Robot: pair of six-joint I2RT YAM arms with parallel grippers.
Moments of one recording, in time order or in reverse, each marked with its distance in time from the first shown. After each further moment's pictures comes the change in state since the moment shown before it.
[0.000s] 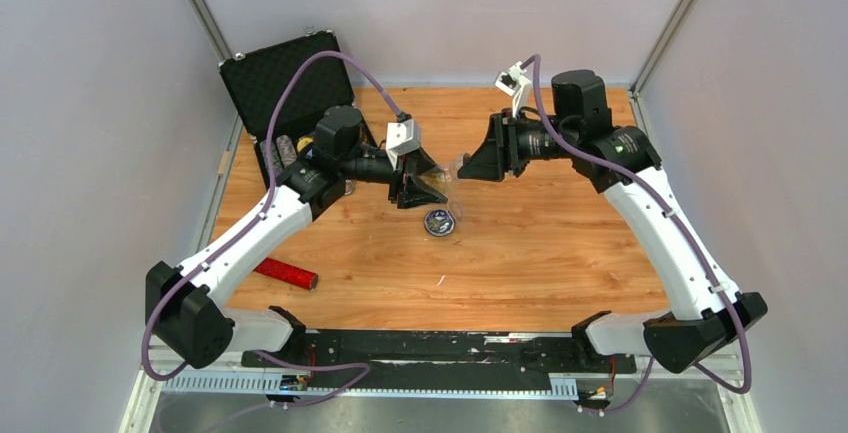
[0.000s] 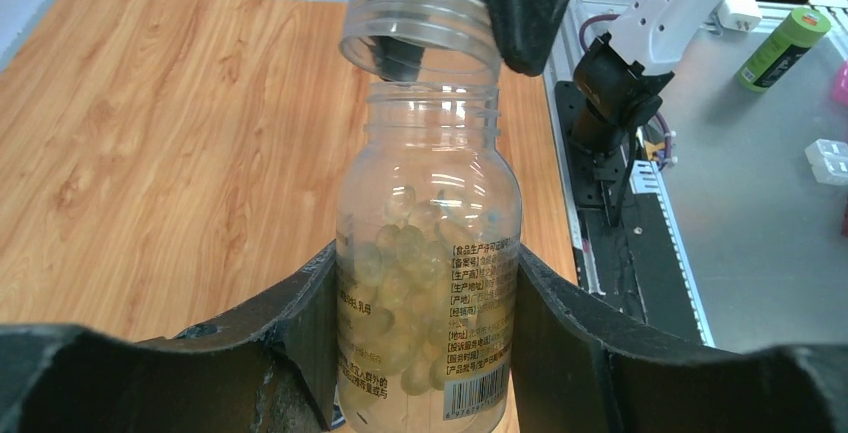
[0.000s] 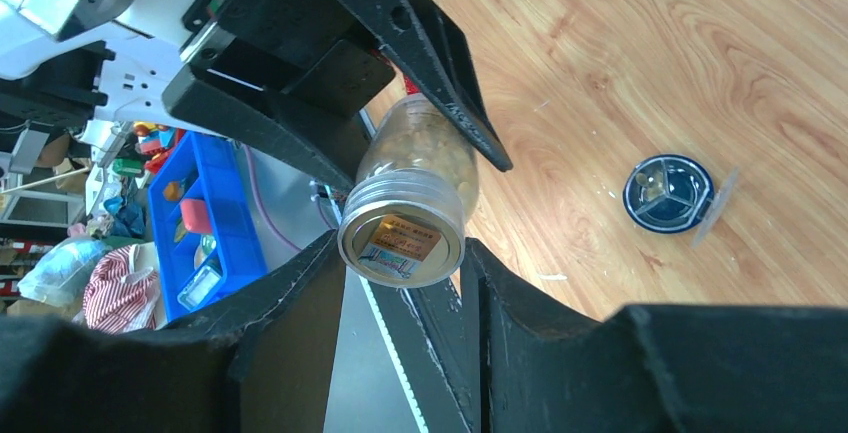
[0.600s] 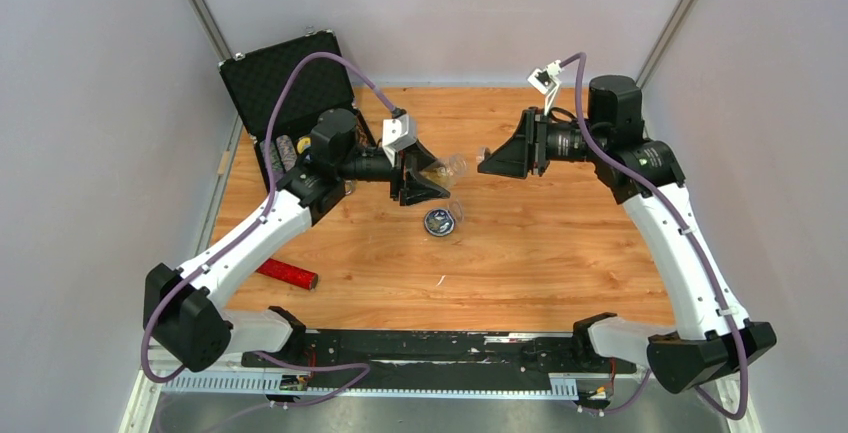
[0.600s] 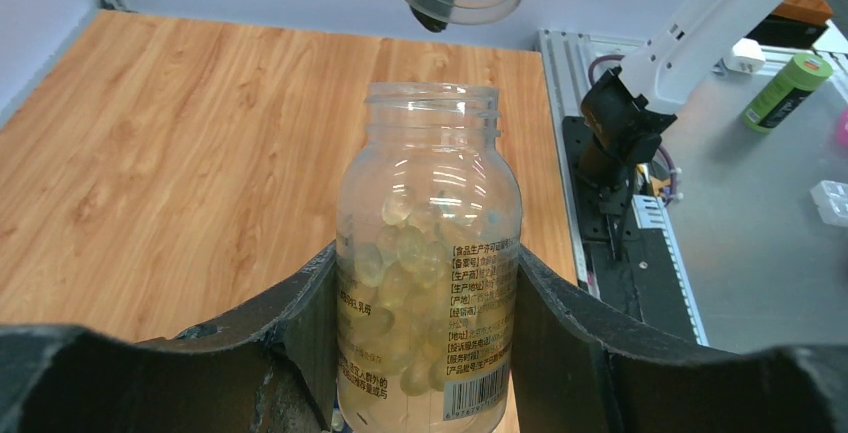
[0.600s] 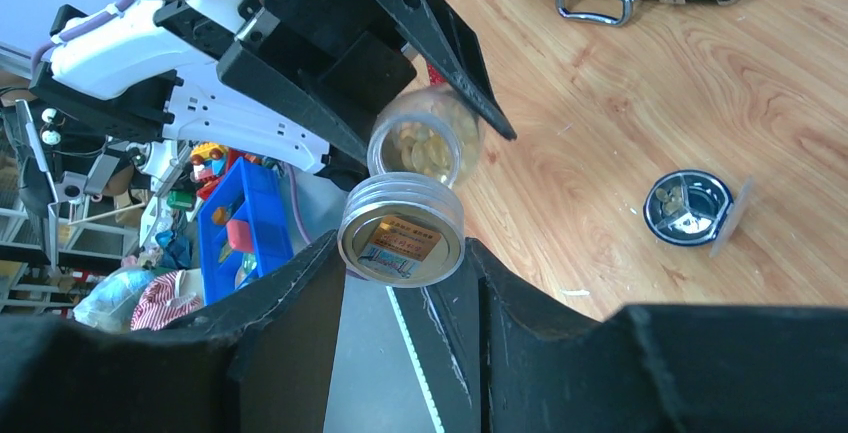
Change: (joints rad) left arm 0.002 -0.018 -0.055 0.171 -0.038 -0.110; right arm -0.153 -0.101 -0.116 0.105 -0.158 0.082
